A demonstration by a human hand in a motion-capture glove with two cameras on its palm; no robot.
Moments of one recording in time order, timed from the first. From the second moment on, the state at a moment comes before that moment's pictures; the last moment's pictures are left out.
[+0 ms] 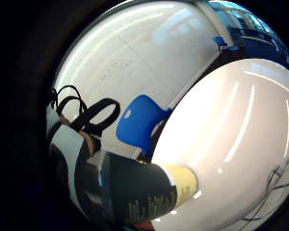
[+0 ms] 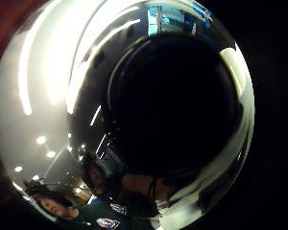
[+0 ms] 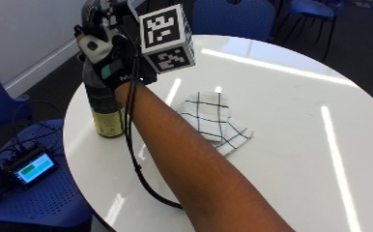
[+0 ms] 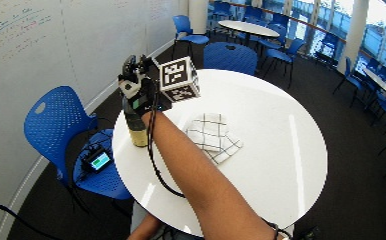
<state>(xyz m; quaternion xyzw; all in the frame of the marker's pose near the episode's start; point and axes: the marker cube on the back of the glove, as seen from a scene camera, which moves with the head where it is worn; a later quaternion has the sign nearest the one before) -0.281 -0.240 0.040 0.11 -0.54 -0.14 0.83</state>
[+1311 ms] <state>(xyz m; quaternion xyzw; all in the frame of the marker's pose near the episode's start) -0.271 -0.209 0.122 -0.10 -0.51 -0.13 0.84</state>
